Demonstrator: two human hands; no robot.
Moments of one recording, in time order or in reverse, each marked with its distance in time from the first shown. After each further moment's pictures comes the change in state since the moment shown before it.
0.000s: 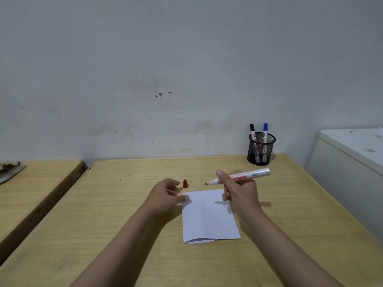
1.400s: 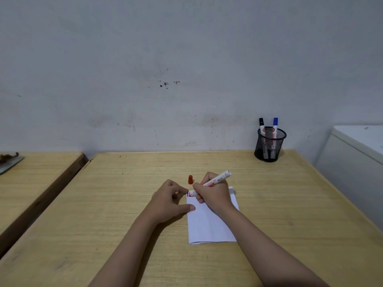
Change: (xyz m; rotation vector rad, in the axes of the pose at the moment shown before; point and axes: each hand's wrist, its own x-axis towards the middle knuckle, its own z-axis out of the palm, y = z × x) left_hand 0.002 -0.026 -0.003 0.278 -0.070 0.195; right_hand 0.037 0.071 0.053 -0.298 -0.125 0.073
